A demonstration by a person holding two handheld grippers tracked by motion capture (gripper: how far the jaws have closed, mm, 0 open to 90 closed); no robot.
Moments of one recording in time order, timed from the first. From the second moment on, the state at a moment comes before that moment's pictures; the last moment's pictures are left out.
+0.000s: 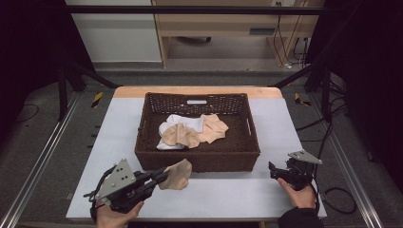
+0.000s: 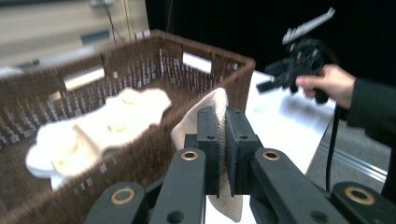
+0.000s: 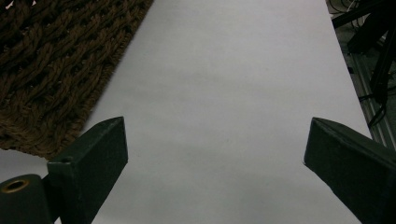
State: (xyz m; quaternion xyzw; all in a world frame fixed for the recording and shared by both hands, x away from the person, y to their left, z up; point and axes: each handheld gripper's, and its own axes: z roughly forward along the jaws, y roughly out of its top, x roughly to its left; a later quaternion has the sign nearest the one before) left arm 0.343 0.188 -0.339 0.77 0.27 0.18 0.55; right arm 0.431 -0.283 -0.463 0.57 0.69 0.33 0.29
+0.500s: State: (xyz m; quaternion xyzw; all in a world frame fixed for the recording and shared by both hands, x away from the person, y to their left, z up) left arm 0.377 0.180 -0.432 0.82 0.34 0.10 0.44; right arm 0.432 -0.281 -0.464 0.56 0.70 0.33 0.29
